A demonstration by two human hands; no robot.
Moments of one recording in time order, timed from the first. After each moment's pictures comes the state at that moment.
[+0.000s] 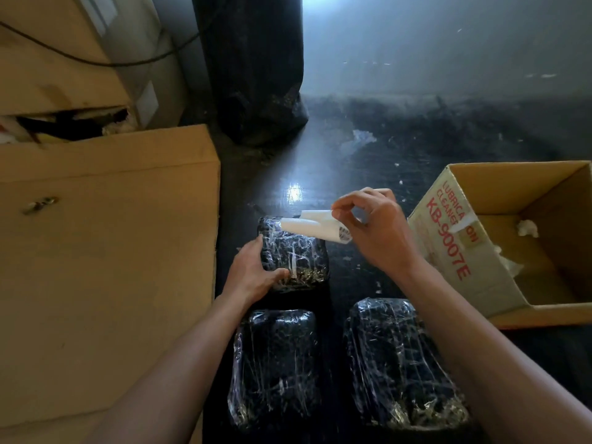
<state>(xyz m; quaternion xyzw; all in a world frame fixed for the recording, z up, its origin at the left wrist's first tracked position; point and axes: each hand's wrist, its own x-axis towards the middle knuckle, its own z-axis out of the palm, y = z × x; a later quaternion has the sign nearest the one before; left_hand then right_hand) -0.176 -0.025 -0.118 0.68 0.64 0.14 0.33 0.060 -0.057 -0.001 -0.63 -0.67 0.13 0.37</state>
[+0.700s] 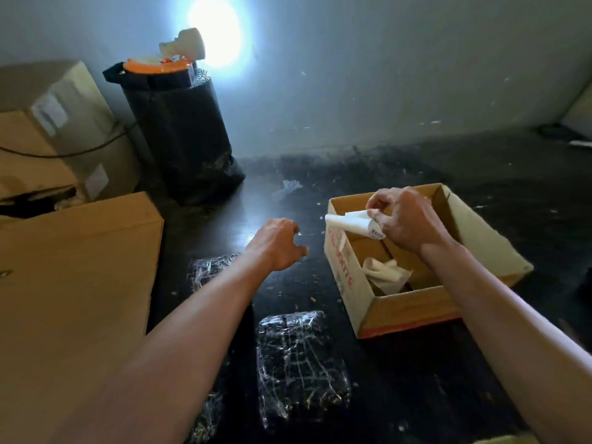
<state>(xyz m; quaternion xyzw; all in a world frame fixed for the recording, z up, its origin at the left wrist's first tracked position) 0.064 -0.058 0.047 0.85 0.50 0.06 0.15 0.293 -0.156 0.092 -0.70 -0.65 0.02 0.28</state>
